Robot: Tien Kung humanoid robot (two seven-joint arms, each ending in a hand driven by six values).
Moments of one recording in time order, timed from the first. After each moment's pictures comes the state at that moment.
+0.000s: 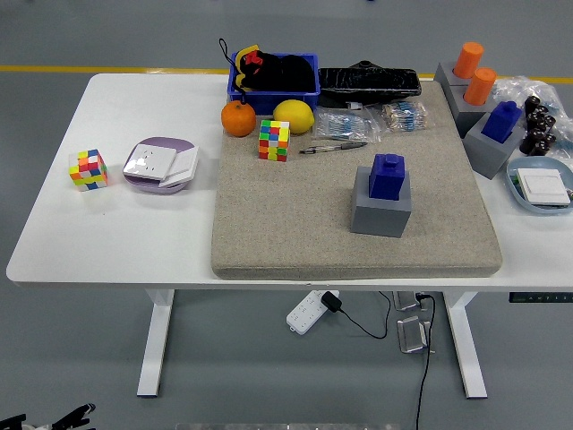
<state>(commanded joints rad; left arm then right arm) -0.26 0.19 -0.02 -0.19 -0.40 0.00 0.15 0.25 -0.47 1.68 1.15 -1.34 0.15 0.12</state>
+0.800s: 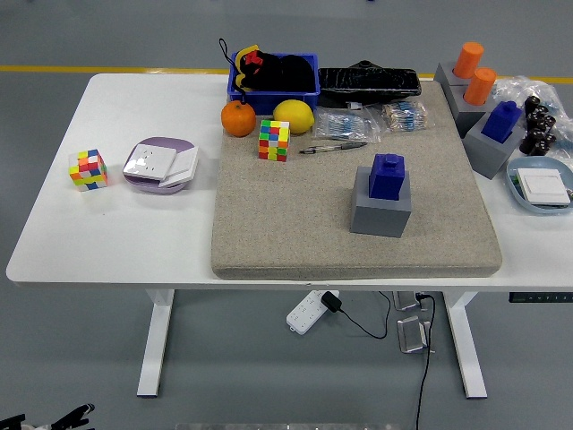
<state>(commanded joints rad) -0.26 0.19 -0.02 -0.19 -0.41 0.00 0.15 0.23 -0.47 1.70 1.17 -1.34 0.15 0.11</state>
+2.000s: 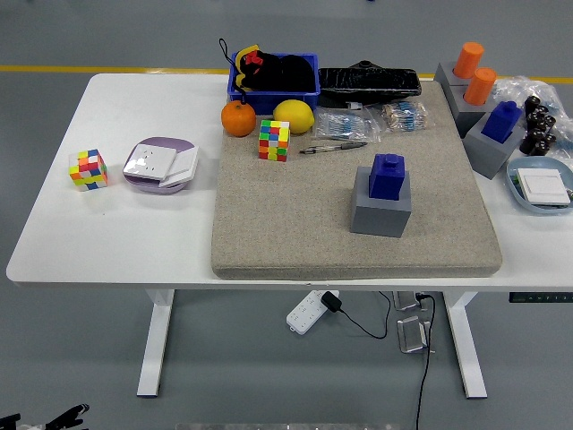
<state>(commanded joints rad) -0.26 0.20 0.00 -0.19 -0.41 0.00 0.15 0.23 -0.47 1.65 1.20 -1.32 0.15 0.09</state>
